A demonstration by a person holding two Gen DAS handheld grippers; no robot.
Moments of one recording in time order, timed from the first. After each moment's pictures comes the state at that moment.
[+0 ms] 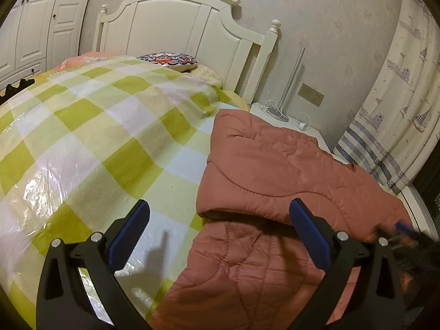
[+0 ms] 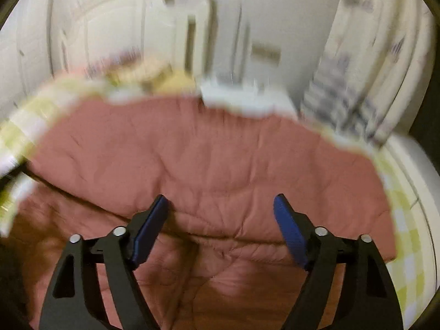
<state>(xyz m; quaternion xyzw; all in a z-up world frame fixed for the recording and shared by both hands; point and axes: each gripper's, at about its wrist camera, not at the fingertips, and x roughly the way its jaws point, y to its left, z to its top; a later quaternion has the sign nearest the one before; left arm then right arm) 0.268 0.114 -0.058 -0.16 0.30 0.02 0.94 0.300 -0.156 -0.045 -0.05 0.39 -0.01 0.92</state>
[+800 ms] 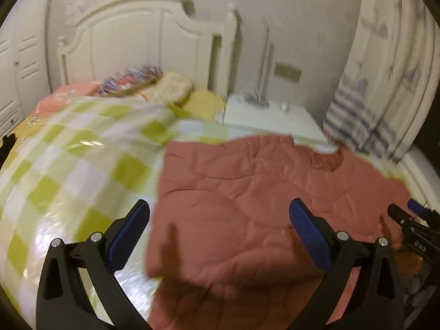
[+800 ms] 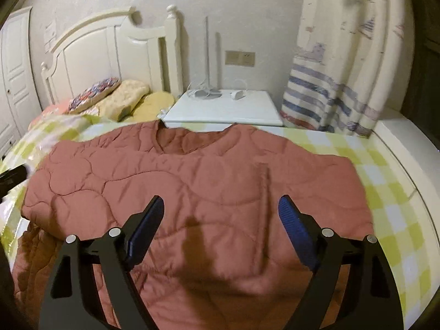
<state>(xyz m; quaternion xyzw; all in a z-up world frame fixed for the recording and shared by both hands) 0.352 0.049 -0.012 -0.04 0.35 -0.02 0.93 0.312 -0.223 -0.013 0.02 0.34 -0.03 0.94</state>
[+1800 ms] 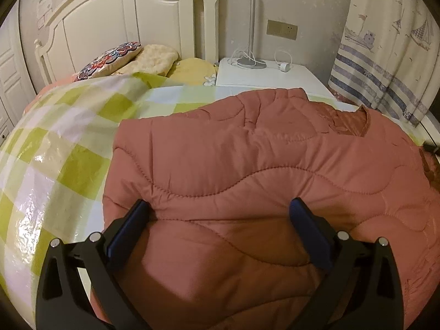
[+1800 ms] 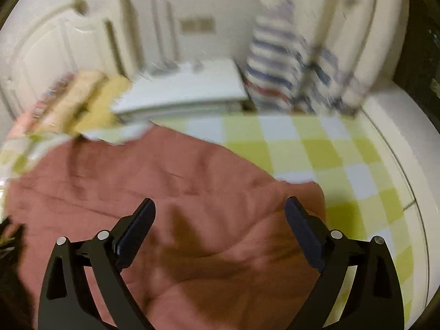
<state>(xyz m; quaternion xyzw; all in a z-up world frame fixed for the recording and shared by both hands) 0.411 0.028 -0.071 0.02 0.41 -0.03 0.91 0.407 -0.341 -0.035 0.07 0.45 -0.10 0.88</state>
